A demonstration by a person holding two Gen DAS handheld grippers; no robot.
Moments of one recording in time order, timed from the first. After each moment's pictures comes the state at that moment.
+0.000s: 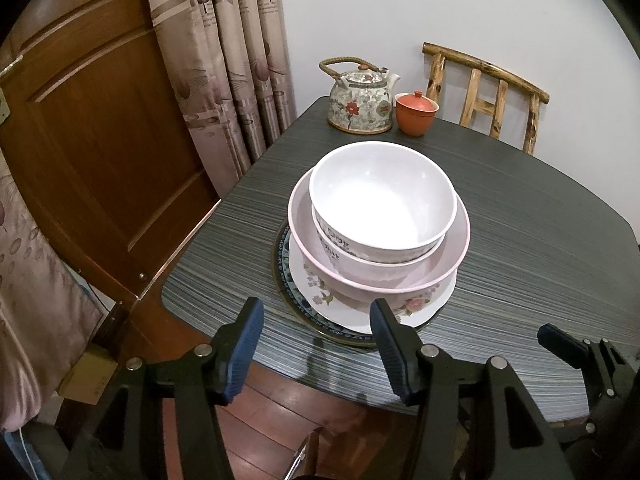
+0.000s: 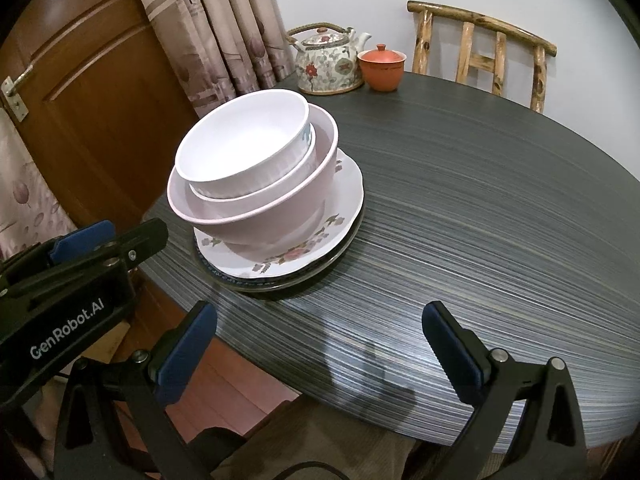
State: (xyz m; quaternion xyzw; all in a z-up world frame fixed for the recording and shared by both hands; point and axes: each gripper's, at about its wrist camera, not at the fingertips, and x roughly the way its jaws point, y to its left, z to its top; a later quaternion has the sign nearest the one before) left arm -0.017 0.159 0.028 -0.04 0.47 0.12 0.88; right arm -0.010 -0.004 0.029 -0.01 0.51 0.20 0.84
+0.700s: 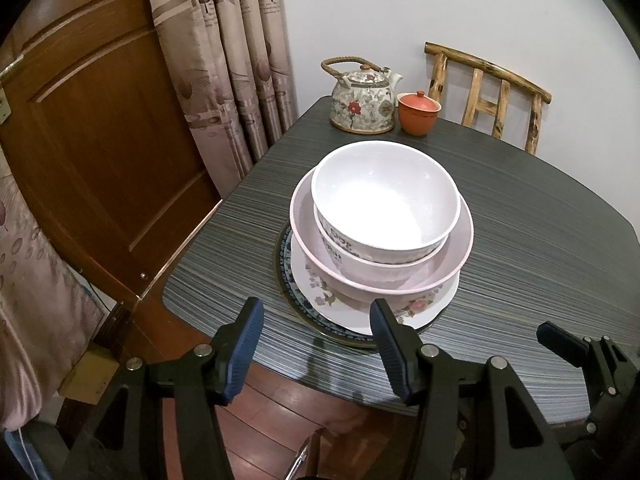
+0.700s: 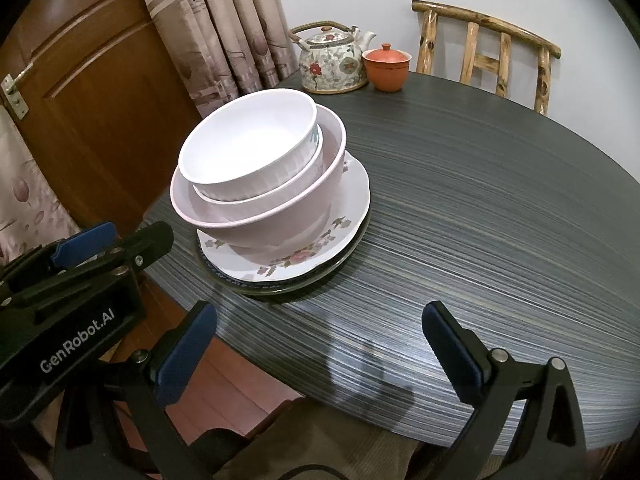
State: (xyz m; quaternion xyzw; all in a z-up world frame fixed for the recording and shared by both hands) left arm -0.017 0.159 0.026 -0.04 0.47 0.12 0.88; right arm -0.008 0.000 0.028 -0.02 0.51 0.20 0.84
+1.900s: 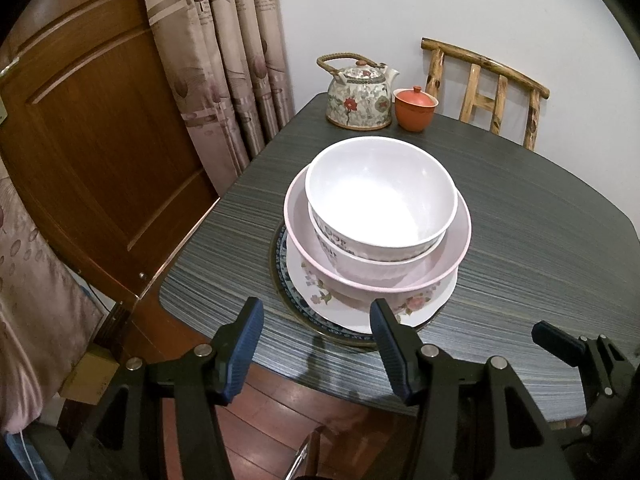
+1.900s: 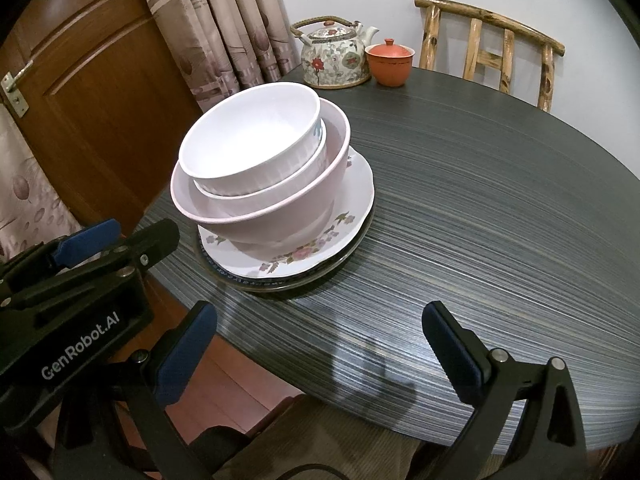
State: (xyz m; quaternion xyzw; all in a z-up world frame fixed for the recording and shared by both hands) left arm -0.016 0.158 0.022 -0.03 0.47 0.12 0.87; right arm -0.006 0.001 0.025 -0.02 0.51 0.21 0.83
